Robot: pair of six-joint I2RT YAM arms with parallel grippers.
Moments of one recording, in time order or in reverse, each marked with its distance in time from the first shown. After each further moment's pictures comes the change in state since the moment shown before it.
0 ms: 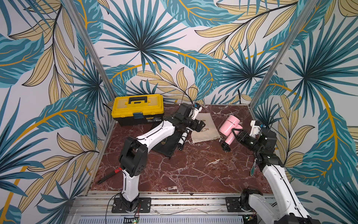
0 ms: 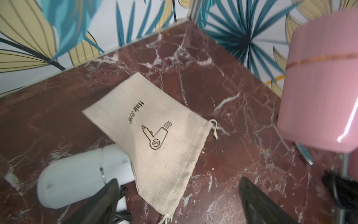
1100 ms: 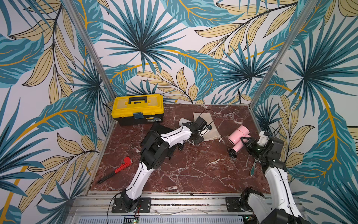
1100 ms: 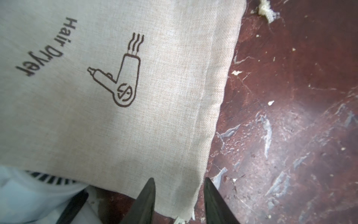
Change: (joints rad) left arm -0.088 0.293 0.183 -0.248 -0.190 0.316; right arm -0.201 -0.014 -0.072 -0.117 -0.066 0.000
